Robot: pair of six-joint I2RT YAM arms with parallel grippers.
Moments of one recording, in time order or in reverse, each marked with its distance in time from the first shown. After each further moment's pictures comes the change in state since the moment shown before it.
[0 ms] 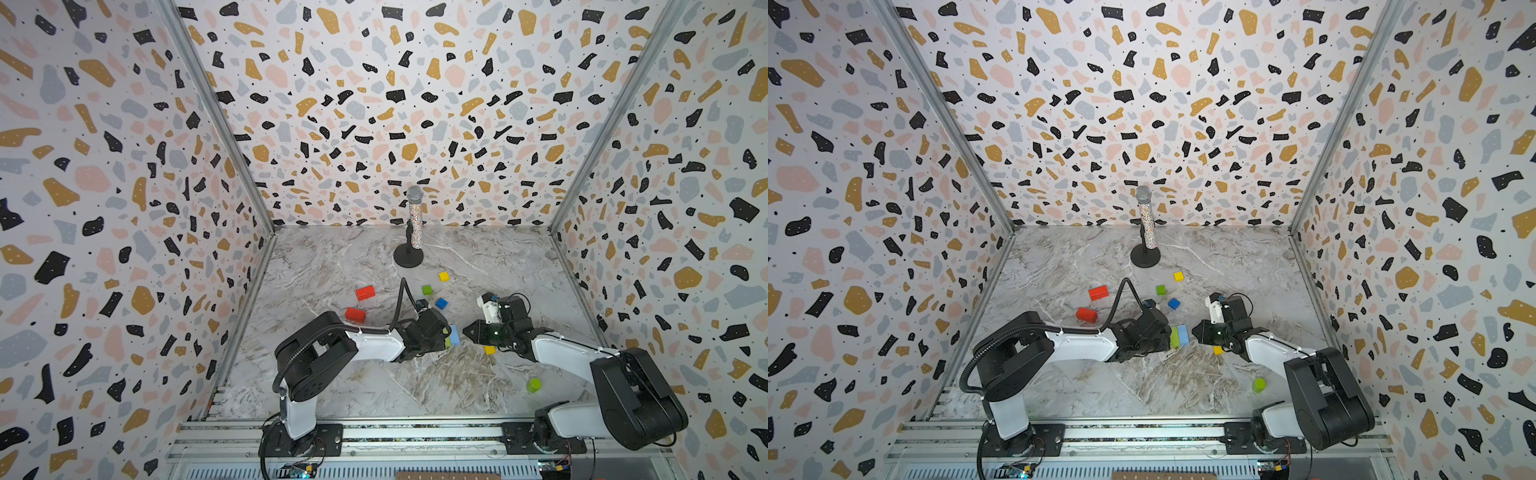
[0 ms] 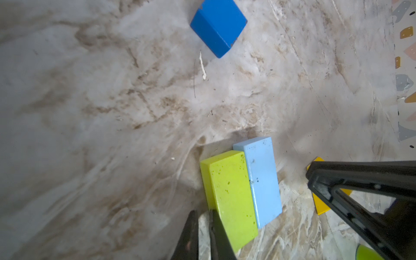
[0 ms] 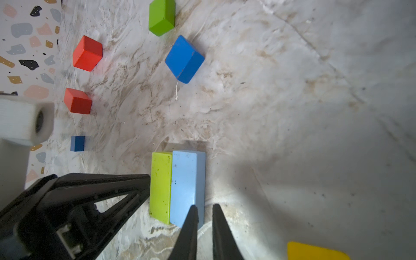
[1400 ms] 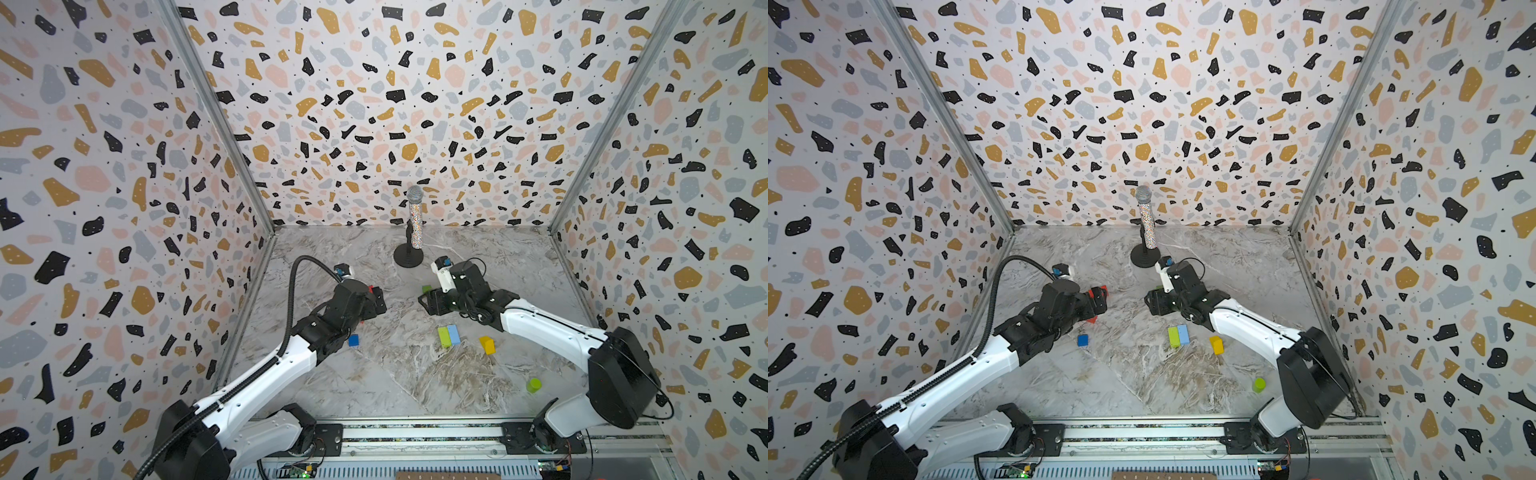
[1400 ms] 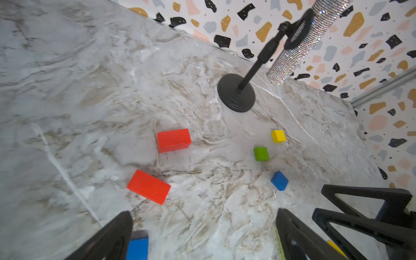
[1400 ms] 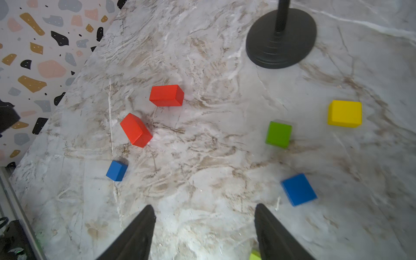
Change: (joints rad) left arm 0.423 -0.795 -0.164 -0.391 -0.211 0.299; right arm 0.395 0.255 0.636 -0.231 0.322 -0.125
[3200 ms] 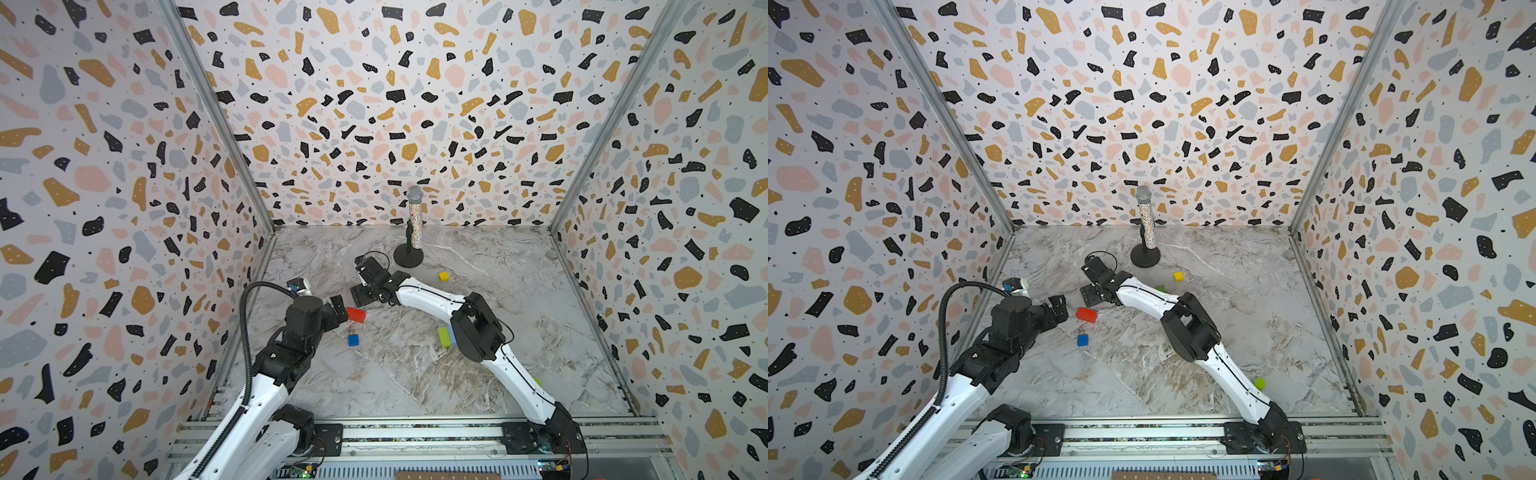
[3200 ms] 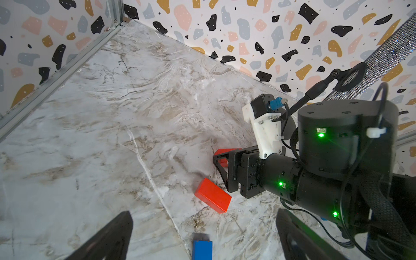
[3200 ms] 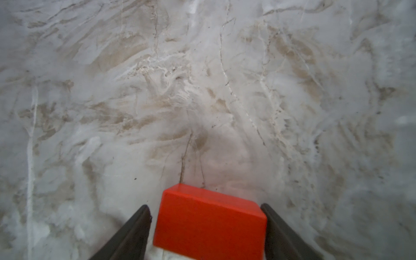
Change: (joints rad) left arm 0.240 -0.296 -0.179 -0.028 0.035 0.099; right arm 0.182 0.951 1.092 -0.296 0.181 -0.004
